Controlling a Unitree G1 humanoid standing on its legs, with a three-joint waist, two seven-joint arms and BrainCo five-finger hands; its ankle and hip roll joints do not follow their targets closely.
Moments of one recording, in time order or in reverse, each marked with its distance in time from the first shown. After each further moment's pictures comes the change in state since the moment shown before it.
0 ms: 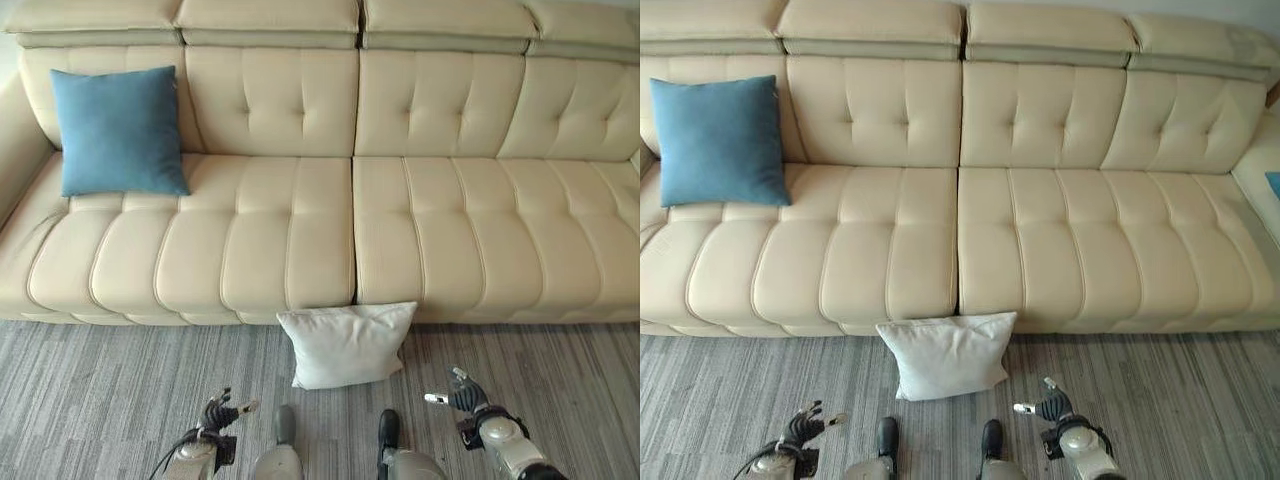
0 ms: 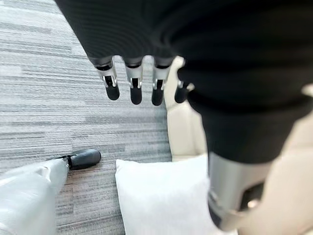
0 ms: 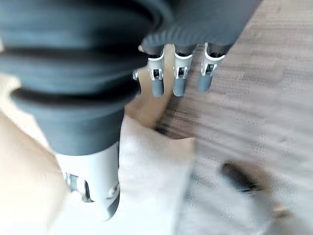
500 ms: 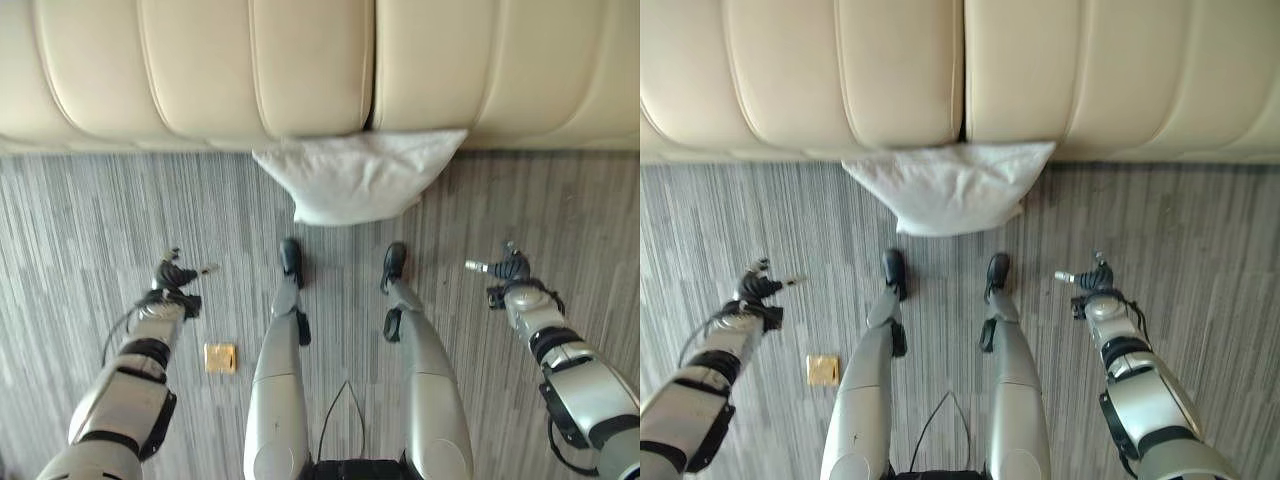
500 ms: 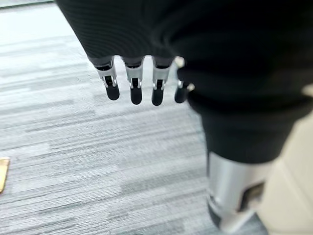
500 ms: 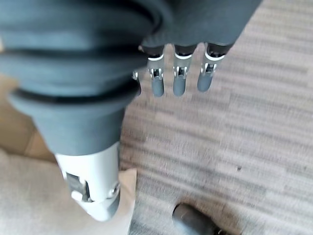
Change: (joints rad) left arm -0.515 0.275 -0.024 0.216 -0.089 -0.022 0.105; right arm -0.574 -0.140 -0.022 0.206 0.233 -0.018 -0.132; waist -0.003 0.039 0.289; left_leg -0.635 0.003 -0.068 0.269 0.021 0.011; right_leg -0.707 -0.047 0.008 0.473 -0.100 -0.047
